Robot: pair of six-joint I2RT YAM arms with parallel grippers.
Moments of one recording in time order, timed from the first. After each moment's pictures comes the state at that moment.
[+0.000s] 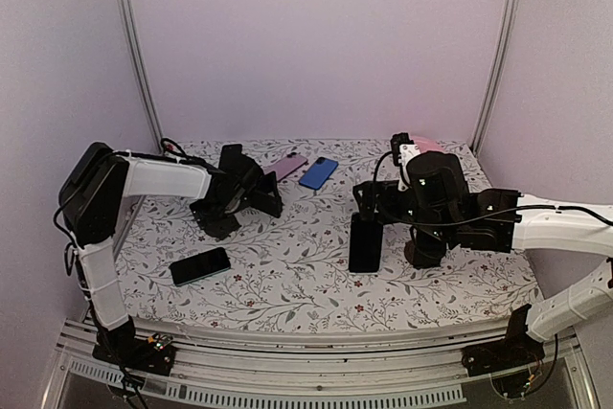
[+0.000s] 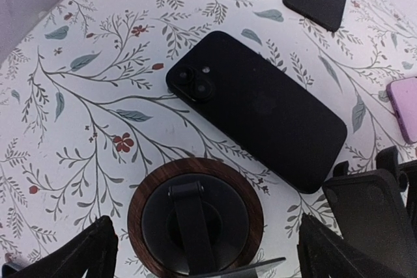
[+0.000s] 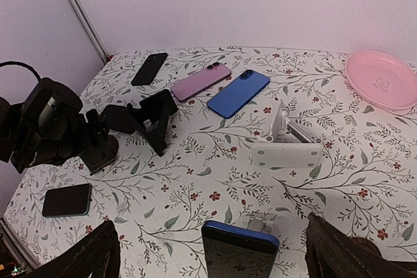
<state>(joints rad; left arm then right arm) -0.61 1.92 1.24 -0.54 -0.72 -1.16 1.03 1.27 0.95 -0.15 0.54 0.51</state>
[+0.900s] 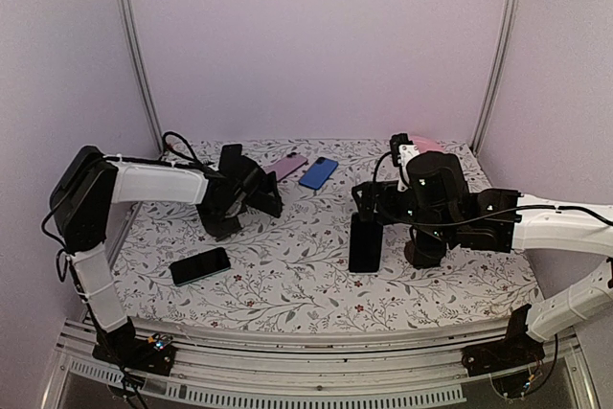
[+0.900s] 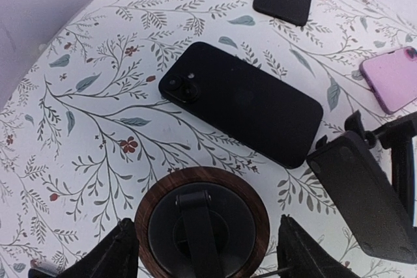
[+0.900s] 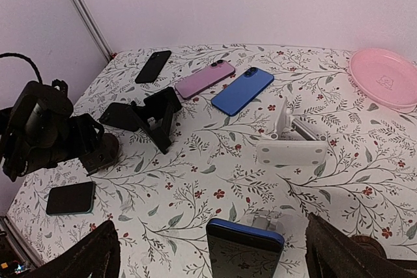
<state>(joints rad) -0.66 1.86 1.19 -0.53 -0.77 -1.05 1.03 1.27 0.95 -0.15 0.52 0.51</state>
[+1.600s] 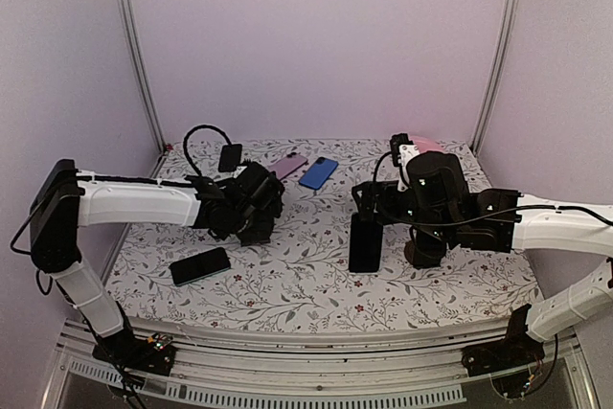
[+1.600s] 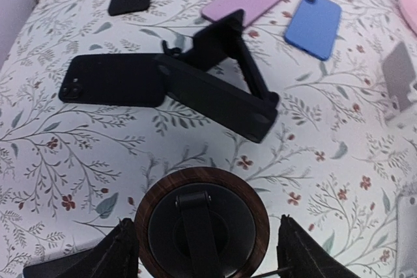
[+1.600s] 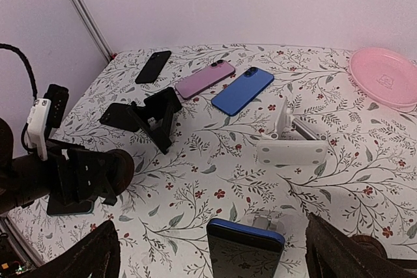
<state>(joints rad) -0.87 1.68 1.11 -0.41 -0.67 -0.74 1.03 1.27 0.95 -0.15 0.52 0.52</state>
